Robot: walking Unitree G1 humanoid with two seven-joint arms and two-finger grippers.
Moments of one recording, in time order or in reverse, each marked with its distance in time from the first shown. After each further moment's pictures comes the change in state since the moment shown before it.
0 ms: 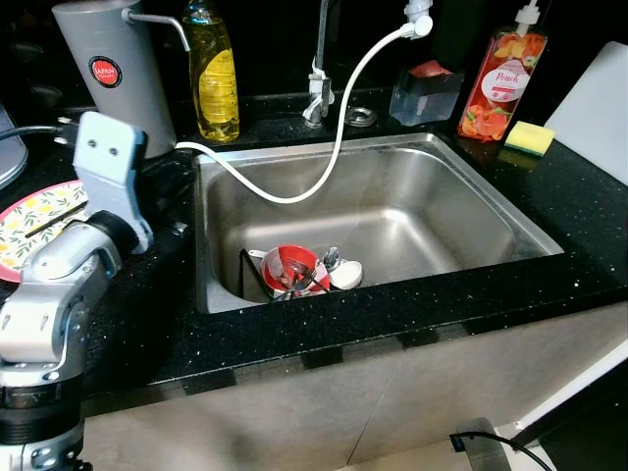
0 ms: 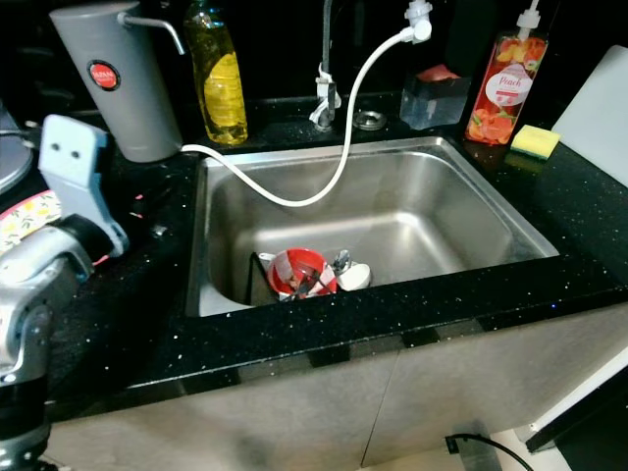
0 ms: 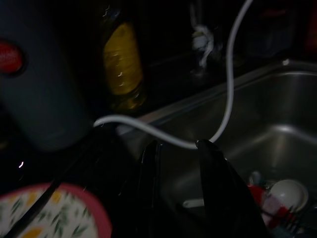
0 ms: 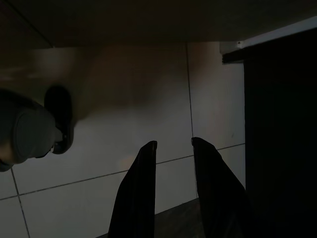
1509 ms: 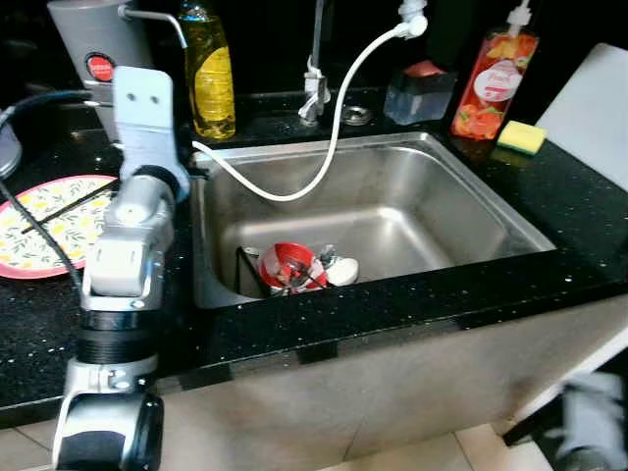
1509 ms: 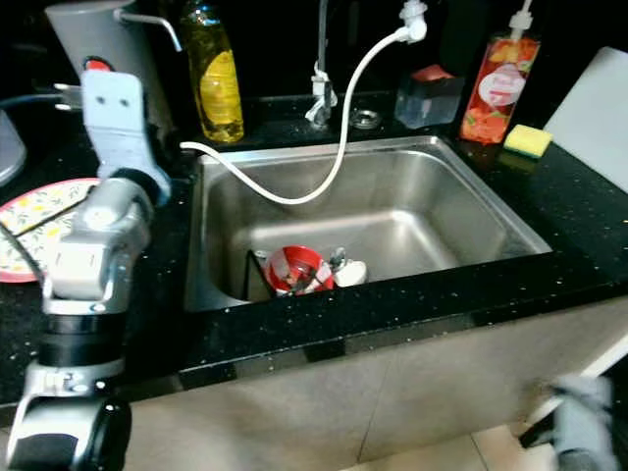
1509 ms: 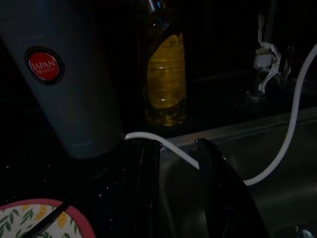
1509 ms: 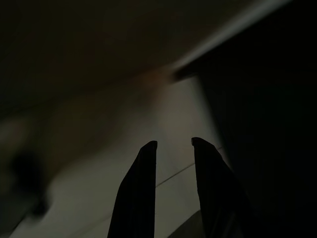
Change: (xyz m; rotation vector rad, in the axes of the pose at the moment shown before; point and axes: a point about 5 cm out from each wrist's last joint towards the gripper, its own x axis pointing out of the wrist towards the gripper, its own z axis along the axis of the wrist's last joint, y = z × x) left arm 0.068 -0.027 0.023 -0.011 -0.020 0.294; right arm 0.000 -0.047 0.027 0.205 -0.087 -0.179
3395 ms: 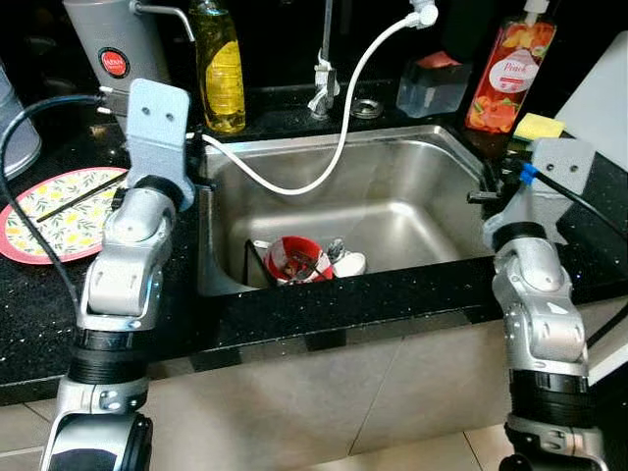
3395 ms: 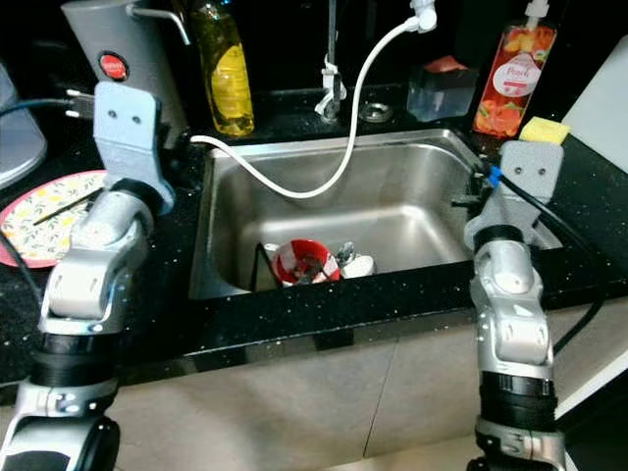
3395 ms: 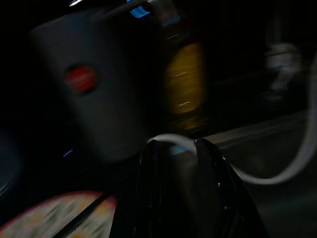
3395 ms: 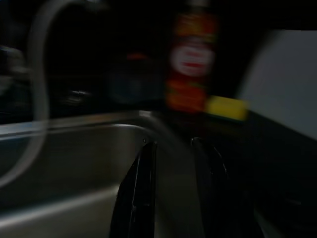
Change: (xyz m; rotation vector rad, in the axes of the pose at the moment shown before) left arm -0.009 0.021 -0.005 0.075 -0.065 0.062; right arm -0.133 -0.019 0.300 0.375 -1.075 -0.003
